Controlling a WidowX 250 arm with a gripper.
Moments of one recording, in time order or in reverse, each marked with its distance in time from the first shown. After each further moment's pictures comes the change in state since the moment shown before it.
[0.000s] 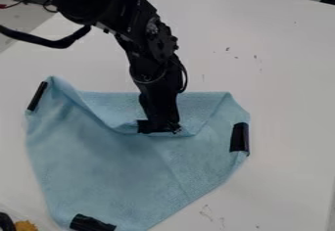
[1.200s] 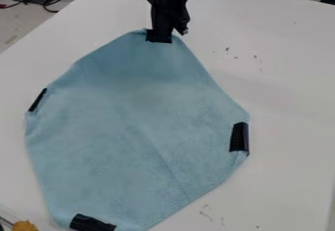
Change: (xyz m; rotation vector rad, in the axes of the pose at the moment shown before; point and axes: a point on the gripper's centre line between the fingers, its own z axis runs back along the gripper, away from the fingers) arm 0.089 0.131 0.002 0.155 0.136 0.064
